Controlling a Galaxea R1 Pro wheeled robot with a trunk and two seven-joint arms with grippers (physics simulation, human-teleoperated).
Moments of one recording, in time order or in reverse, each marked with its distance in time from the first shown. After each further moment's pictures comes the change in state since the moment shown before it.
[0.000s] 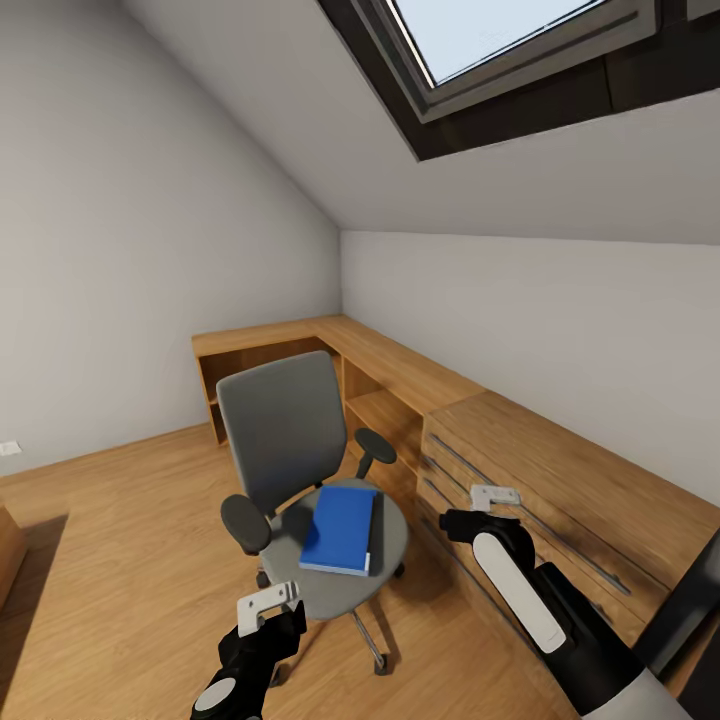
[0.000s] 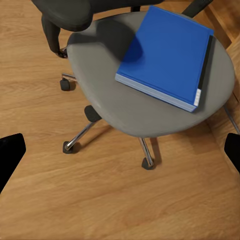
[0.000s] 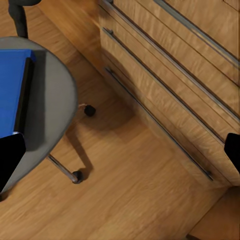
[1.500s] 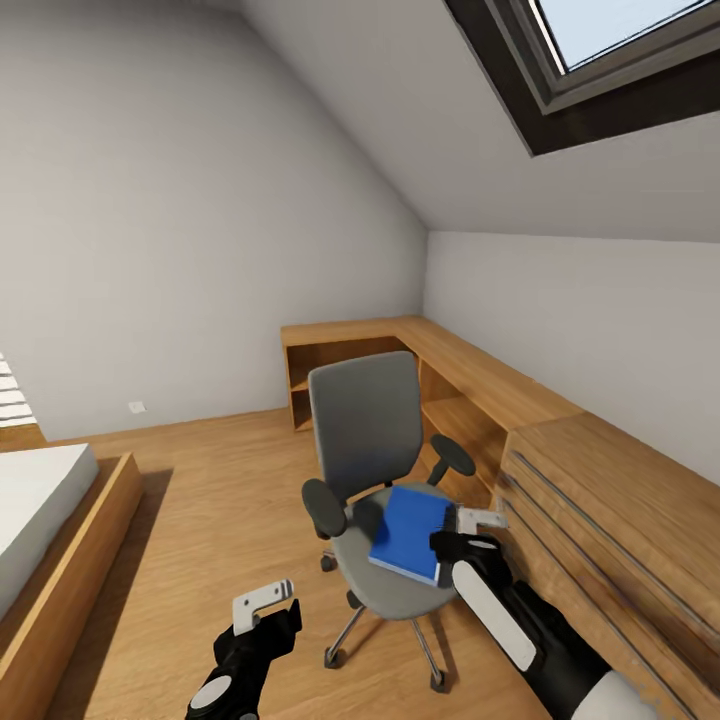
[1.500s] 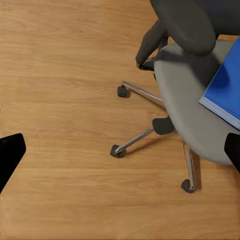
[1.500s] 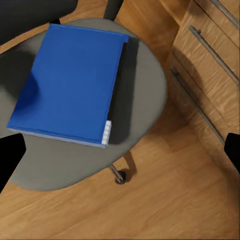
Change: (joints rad) left arm 0.000 0.002 0.018 -0.003 -0.002 0.002 0.000; right arm -0.005 0.026 0.107 0.223 0.036 -0.232 0.060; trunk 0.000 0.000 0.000
